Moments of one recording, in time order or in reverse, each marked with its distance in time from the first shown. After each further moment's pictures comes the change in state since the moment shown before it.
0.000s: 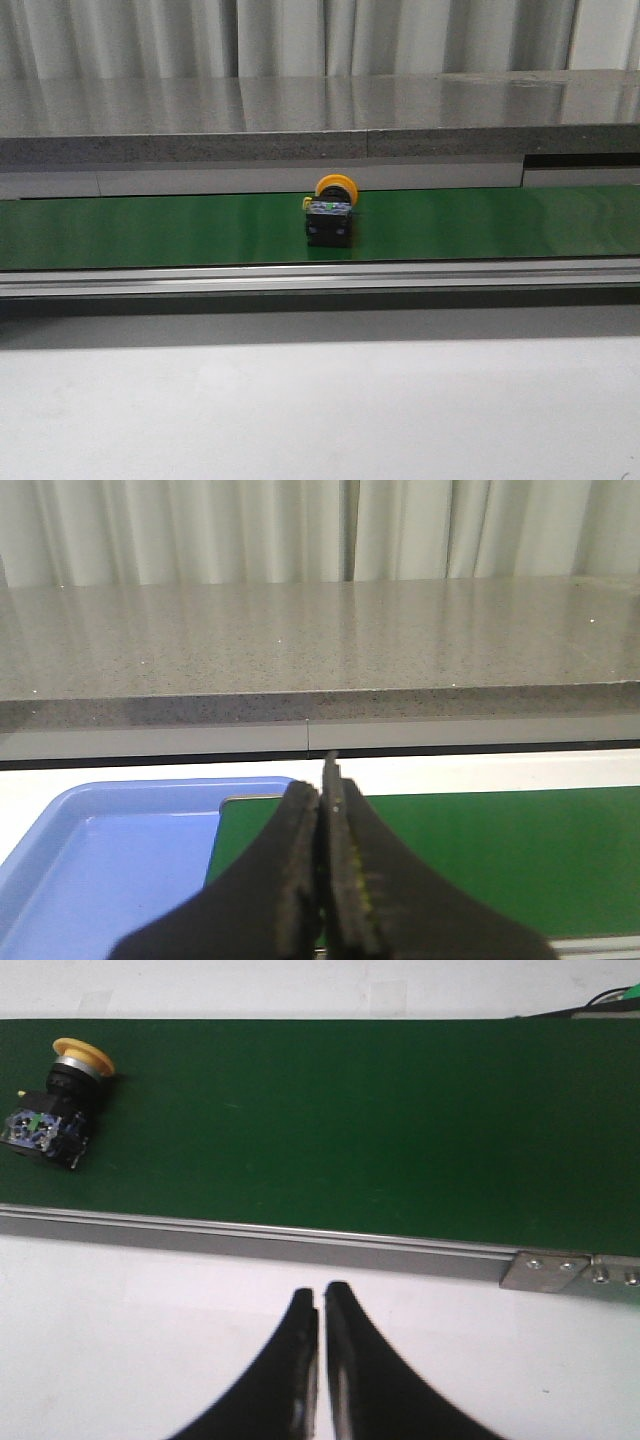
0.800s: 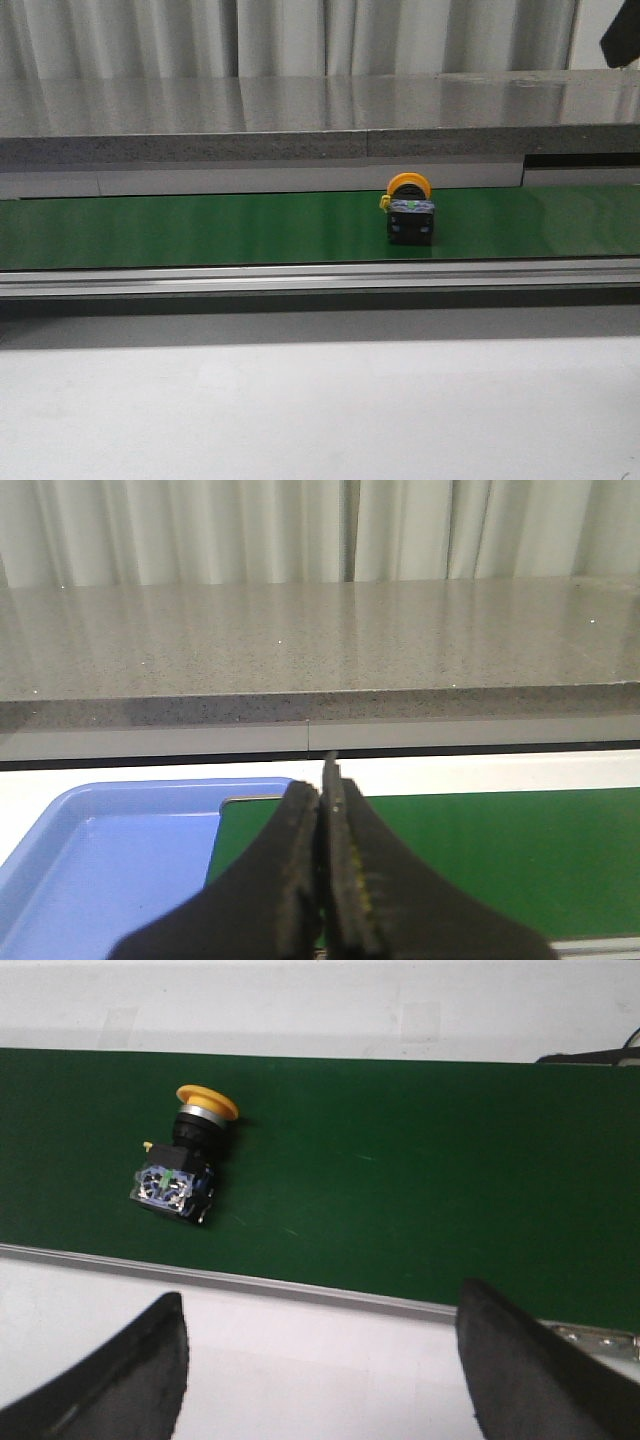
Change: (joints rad) left arm 0.000 0.000 0.000 0.000 -0.002 0.000; right arm 0.000 0.200 -0.199 0.057 0.061 -0.063
